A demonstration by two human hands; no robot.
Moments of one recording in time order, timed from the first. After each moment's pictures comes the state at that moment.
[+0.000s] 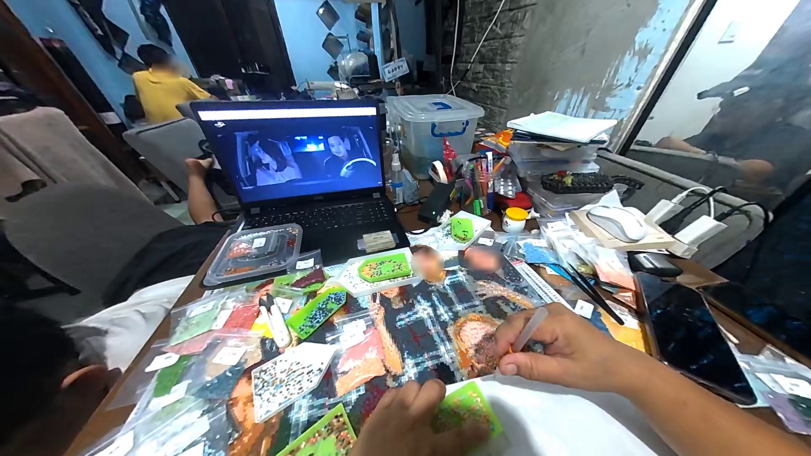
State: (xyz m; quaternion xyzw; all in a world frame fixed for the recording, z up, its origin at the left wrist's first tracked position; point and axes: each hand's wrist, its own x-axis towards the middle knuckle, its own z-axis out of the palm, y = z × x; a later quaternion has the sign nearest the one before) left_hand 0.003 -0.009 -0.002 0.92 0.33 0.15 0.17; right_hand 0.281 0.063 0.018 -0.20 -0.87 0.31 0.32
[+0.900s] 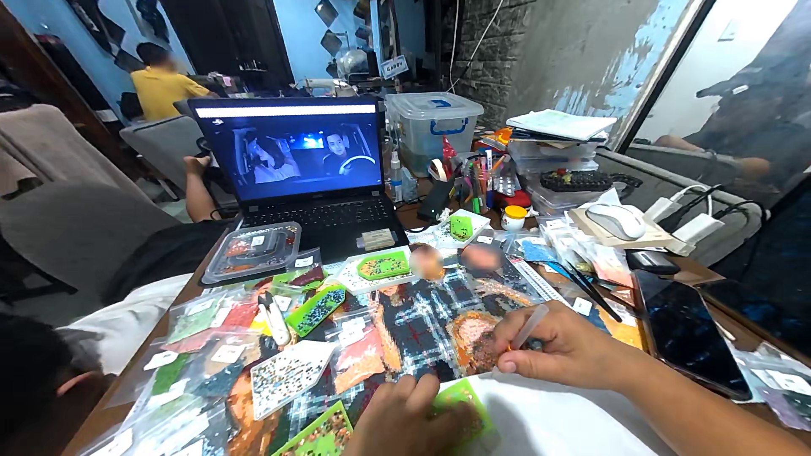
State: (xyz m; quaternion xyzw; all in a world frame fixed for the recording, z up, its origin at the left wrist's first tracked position) left_hand 0.005 -0.008 -0.001 0.92 0.35 0.13 0.11; right_hand 0.280 0.061 0.018 -0.19 -0.87 0.31 0.33
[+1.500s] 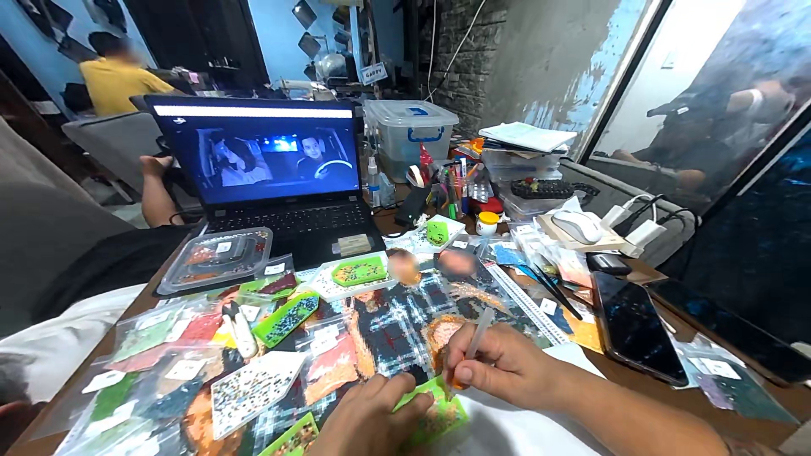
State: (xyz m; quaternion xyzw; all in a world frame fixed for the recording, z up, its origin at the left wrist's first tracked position) left_hand -0.003 0.004 -0.002 0.92 0.33 0.15 0.17; right_hand 0.256 0.049 0.002 -0.18 -0.84 0.38 0.34
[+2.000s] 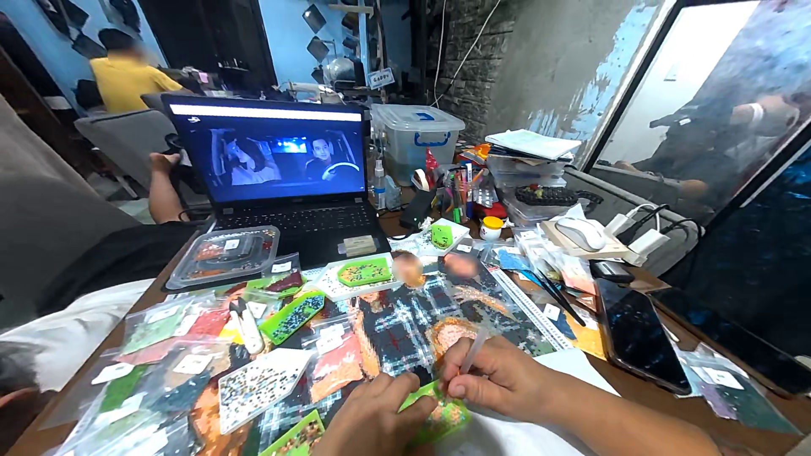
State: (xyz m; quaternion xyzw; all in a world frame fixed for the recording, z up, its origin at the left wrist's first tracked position) left_hand -0.003 0.004 -0.006 0.92 0.32 0.18 0.16; right_hand 0.248 0.048 -0.005 -0.17 -0.86 0.34 0.32
